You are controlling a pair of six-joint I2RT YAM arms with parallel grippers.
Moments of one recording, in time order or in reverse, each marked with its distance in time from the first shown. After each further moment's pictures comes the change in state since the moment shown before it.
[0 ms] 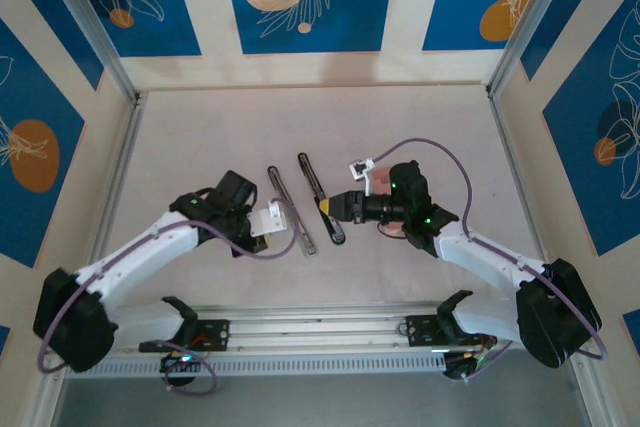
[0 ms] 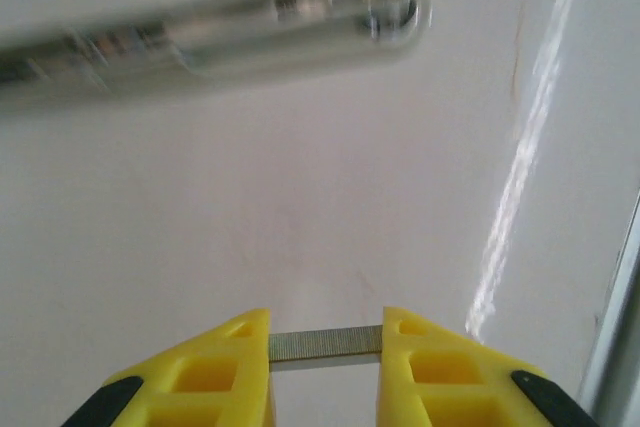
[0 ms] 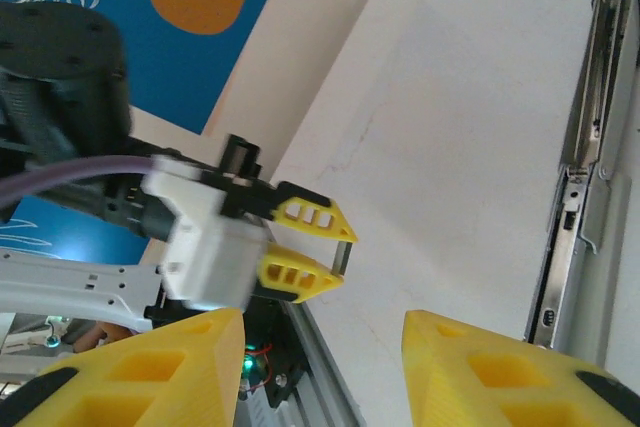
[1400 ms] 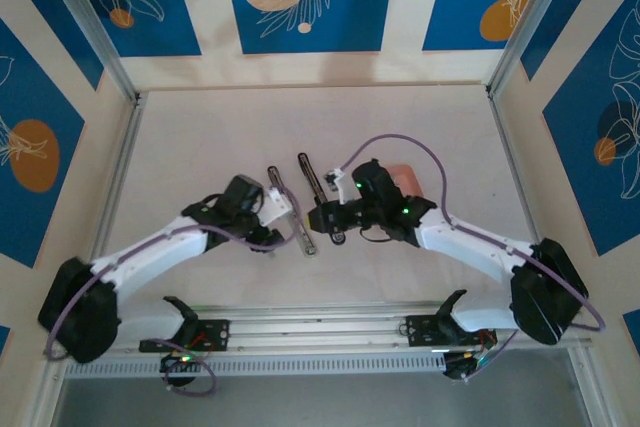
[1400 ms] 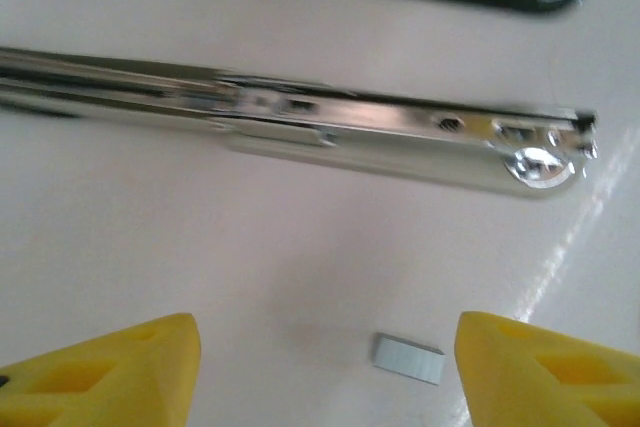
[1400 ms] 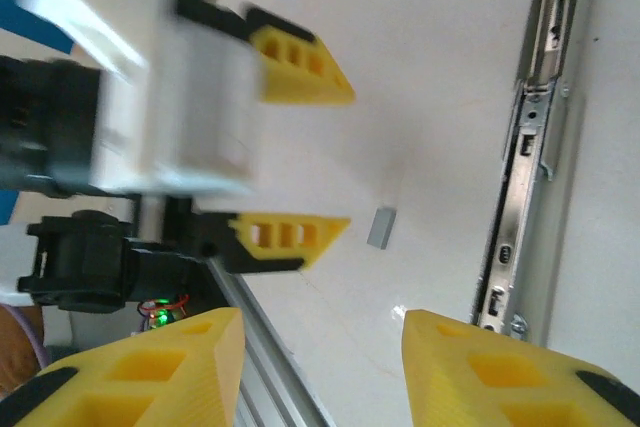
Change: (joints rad) left arm 0.014 -0.057 -0.146 0.394 -0.087 -0.372; right arm 0.203 0.154 0.246 -0.408 0.243 -0.165
